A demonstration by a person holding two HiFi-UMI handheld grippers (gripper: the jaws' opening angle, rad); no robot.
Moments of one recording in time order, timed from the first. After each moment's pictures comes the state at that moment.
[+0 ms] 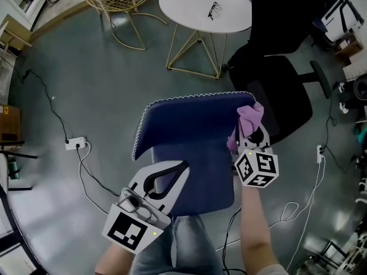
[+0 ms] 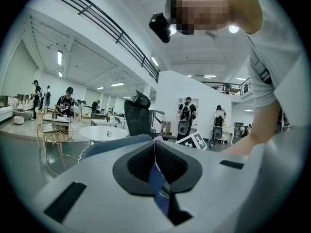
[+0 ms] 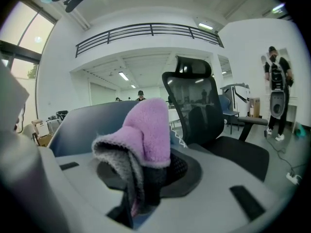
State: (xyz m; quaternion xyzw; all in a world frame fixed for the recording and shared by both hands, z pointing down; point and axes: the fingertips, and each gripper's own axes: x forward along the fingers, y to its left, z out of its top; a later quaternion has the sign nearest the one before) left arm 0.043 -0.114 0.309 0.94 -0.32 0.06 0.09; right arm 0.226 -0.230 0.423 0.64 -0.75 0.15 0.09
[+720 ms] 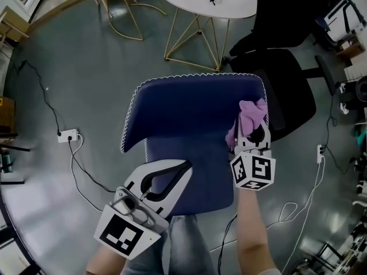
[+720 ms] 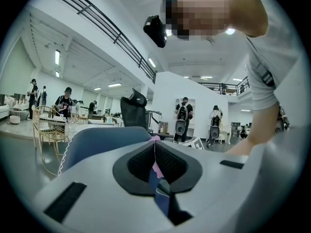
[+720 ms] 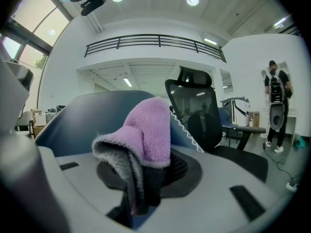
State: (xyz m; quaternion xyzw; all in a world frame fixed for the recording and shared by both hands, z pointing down) left arm 0.059 -0.098 0.344 0.95 -0.30 0.05 0.08; right arm 0.227 -0.217 0.449 0.66 -0.75 0.07 0.08
